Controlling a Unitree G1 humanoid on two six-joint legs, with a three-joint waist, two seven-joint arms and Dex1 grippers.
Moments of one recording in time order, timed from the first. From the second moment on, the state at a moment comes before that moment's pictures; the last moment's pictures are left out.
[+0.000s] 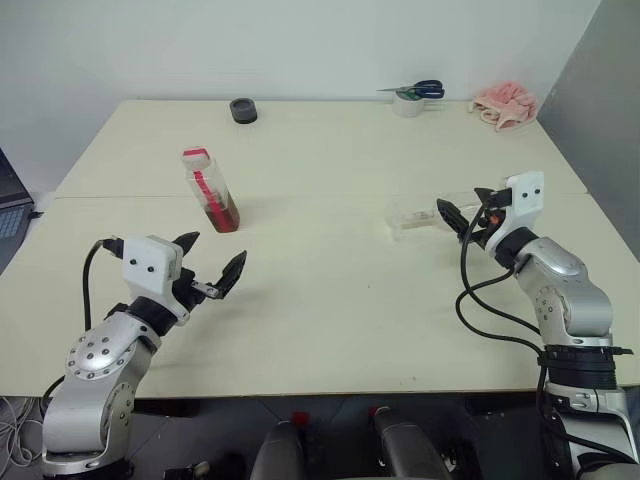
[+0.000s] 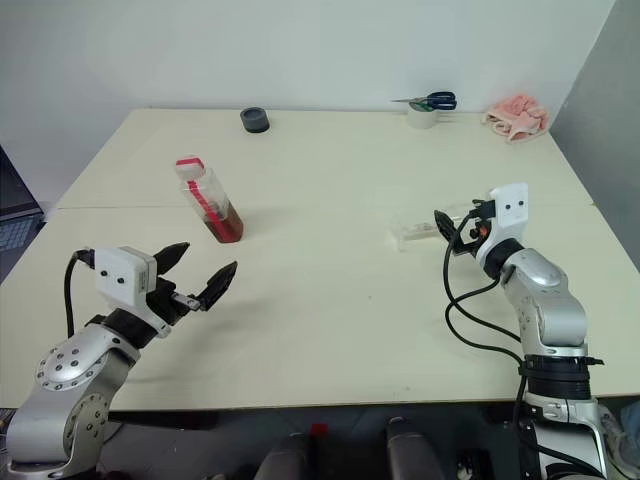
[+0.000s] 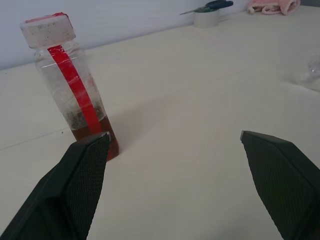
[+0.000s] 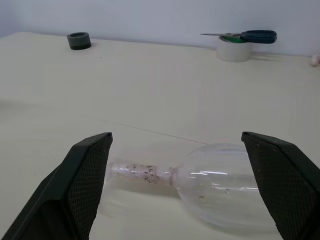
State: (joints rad) left arm 0.04 0.52 0.32 -0.50 -0.40 0.45 -0.44; right arm -0.47 -0.43 -0.17 -0.06 0.34 0.49 0.42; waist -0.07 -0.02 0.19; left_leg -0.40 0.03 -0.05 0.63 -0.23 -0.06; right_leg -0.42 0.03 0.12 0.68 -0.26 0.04
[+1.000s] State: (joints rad) left arm -0.38 0.27 0.26 -0.28 -0.17 0.54 0.06; right arm -0.78 -0.36 0.21 -0.15 0.45 0.56 0.85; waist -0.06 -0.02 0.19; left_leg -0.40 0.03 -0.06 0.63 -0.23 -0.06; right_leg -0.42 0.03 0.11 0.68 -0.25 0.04
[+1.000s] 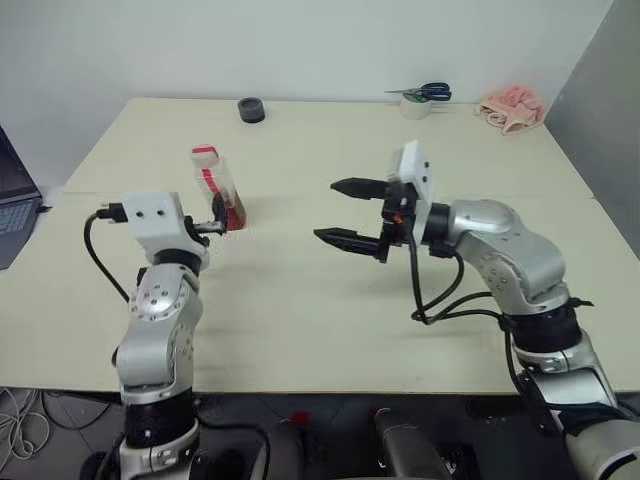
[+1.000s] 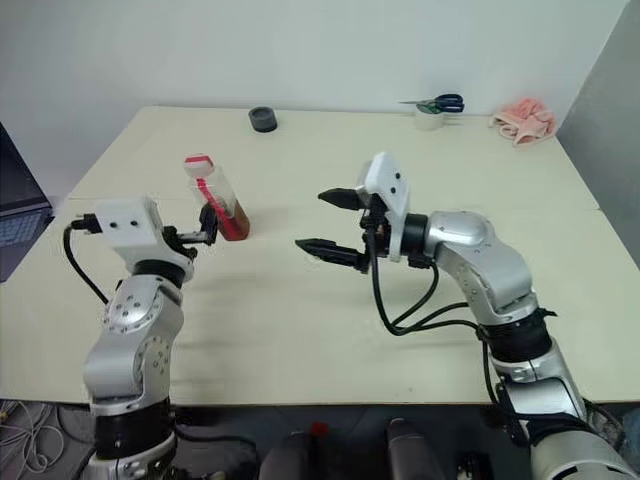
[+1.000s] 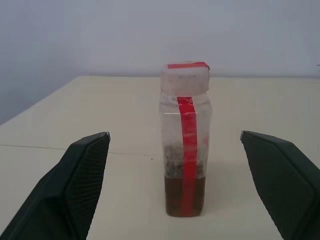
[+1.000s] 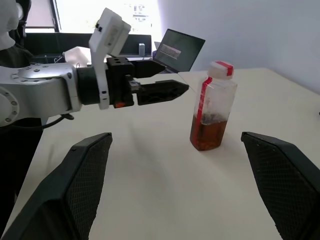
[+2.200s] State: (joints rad) left arm -0.77 0.33 0.22 0.52 -0.10 0.14 -0.07; right arm -0.79 -0.29 0.22 -0.09 0.39 0.51 0.83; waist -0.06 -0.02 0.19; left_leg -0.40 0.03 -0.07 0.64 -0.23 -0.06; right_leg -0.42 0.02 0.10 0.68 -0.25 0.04
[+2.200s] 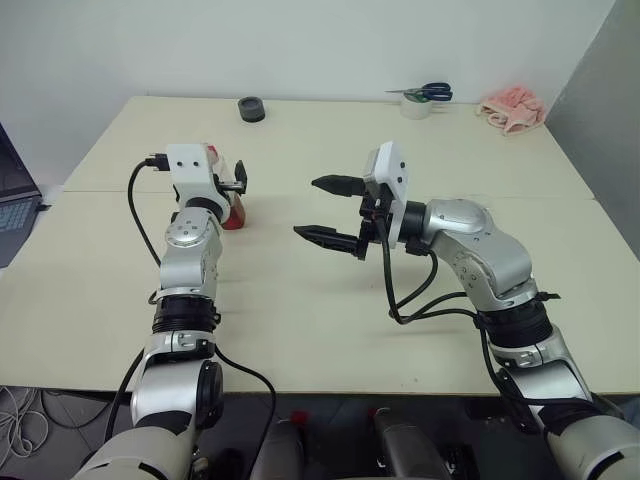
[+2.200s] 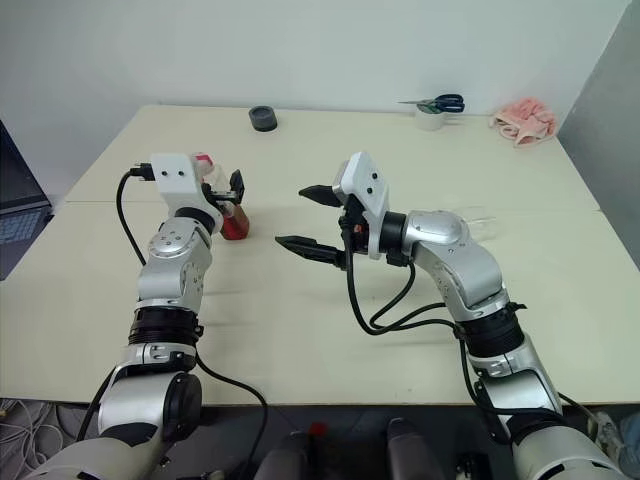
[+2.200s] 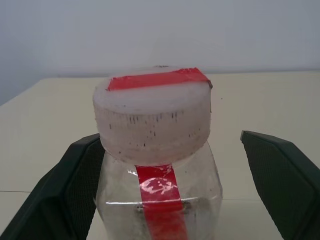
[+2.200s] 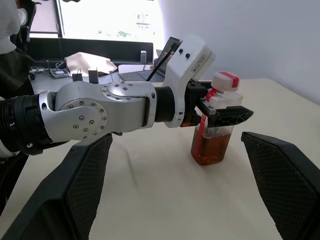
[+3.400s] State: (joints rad) left arm -0.59 0.39 0.00 -0.08 -0.38 0.52 -0.59; right arm -0.89 -0.26 0.10 -0.20 0.44 0.92 0.47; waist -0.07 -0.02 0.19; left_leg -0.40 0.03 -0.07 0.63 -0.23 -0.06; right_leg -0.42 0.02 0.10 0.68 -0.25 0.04
